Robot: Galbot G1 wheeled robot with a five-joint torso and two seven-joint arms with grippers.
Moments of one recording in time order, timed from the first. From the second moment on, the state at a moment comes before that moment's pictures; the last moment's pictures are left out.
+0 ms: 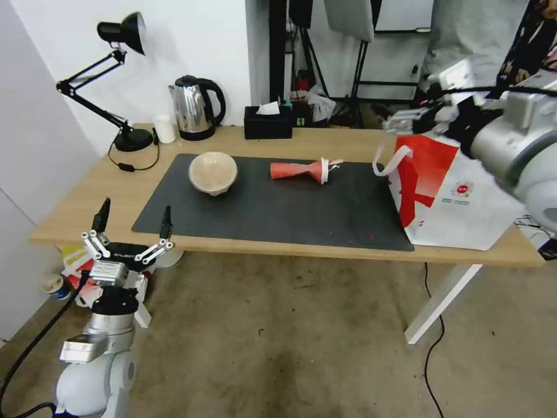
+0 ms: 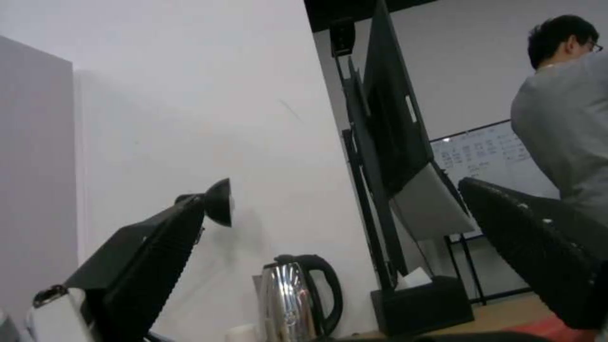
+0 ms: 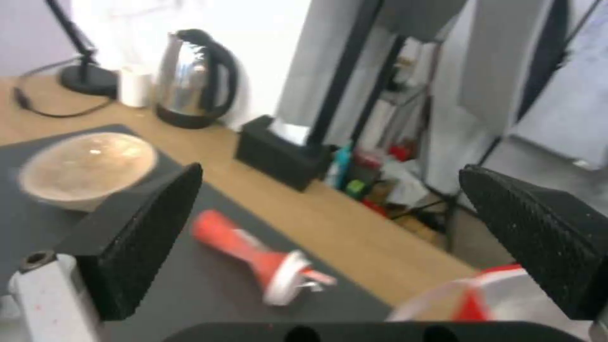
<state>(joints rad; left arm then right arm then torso) 1.52 -1.50 -0.78 -2.07 -0.19 -0.59 0.29 -0.38 0.40 0.00 2.24 1.13 -0.55 0.33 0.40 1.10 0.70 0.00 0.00</state>
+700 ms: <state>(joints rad) 1.49 -1.54 -0.78 -2.04 -0.19 -0.58 0.28 -0.71 0.72 0.00 2.25 0.85 -0.43 0.43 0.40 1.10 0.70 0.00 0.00</state>
